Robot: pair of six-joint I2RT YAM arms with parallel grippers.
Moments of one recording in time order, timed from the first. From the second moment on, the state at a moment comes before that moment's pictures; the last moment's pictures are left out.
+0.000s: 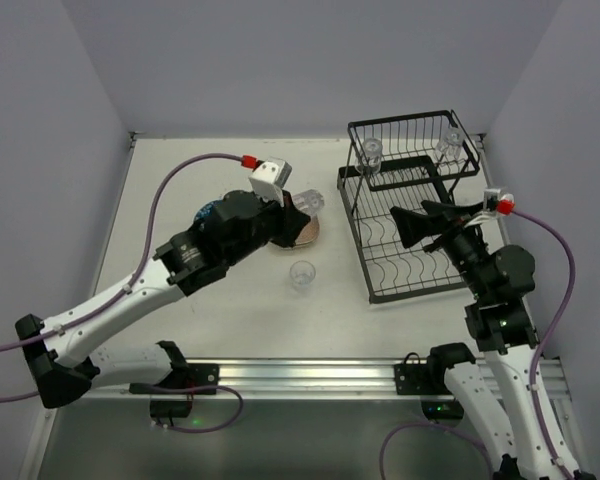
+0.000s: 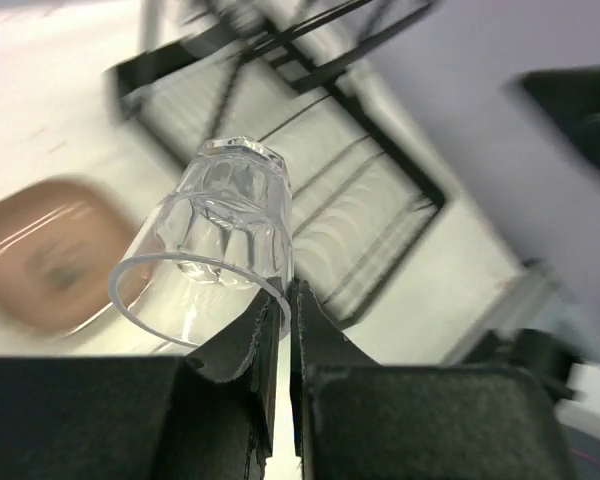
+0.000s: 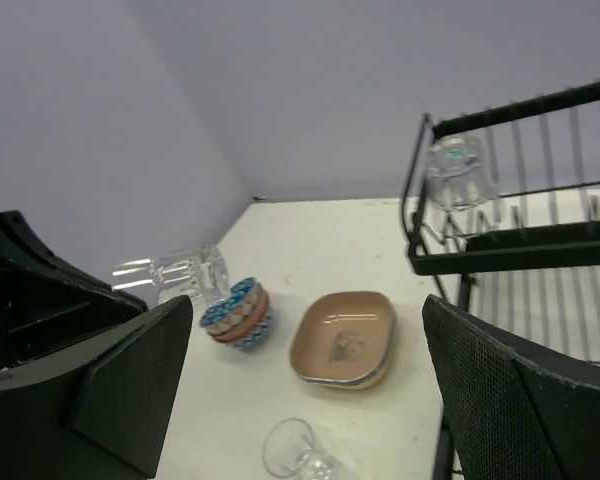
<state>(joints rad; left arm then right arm) -0.94 1.13 1.15 -0.21 -0.15 -0.46 0.18 0.53 0.69 0.05 -0.33 0.55</state>
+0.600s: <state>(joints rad) -0.79 1.57 1.24 -0.90 -0.18 -0.22 0.18 0.63 0.84 -0.43 -0.14 0.36</state>
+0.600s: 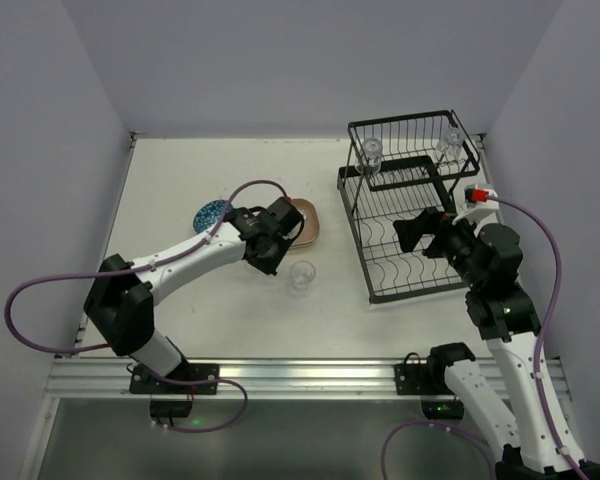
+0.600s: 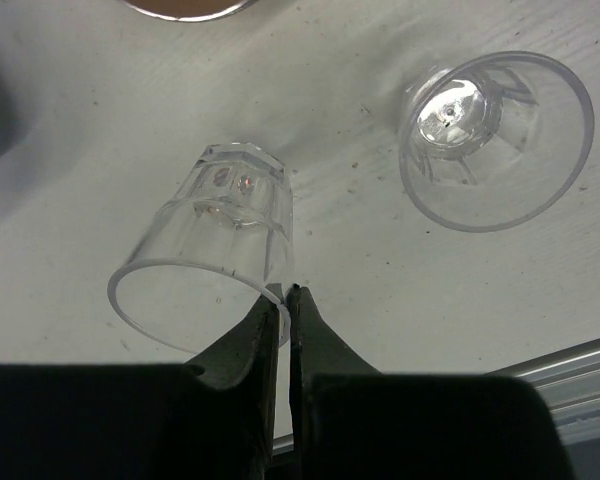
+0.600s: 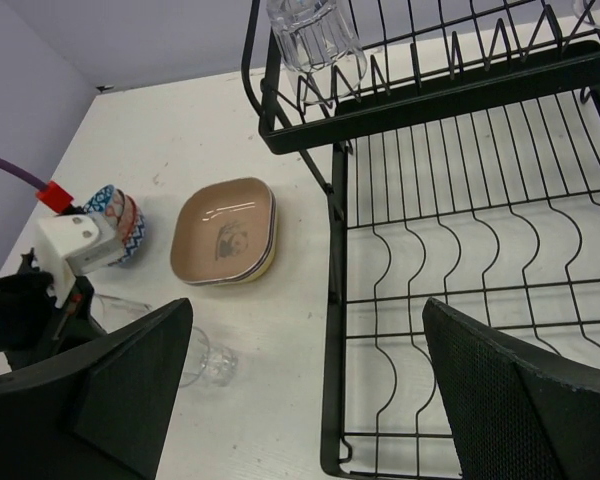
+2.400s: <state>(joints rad) -0.81 0.78 0.96 -0.69 -0.55 -0.27 0.18 1.02 1.29 -0.43 0.32 0.55</state>
